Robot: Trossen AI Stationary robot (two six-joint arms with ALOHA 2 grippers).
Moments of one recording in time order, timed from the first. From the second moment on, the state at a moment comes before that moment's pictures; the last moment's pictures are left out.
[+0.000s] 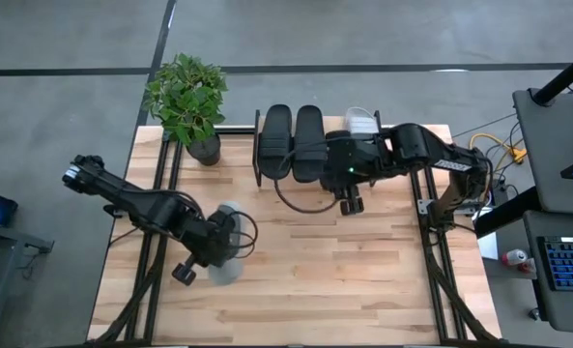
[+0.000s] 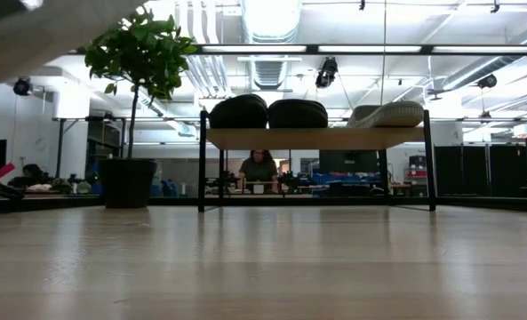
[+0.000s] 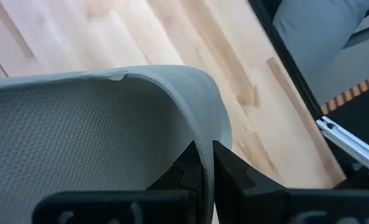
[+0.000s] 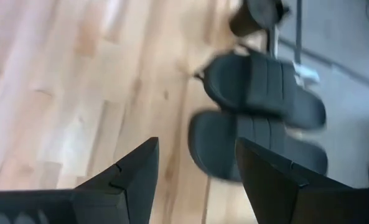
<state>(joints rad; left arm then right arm) -0.44 1.32 1.33 -1.15 0.16 0.05 0.09 1.74 2.24 -1.47 0.25 -0.28</state>
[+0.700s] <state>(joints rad) -0.53 1.55 1.78 -1.13 0.25 0.56 0.22 1.74 2.25 -1.28 0.00 -0.57</state>
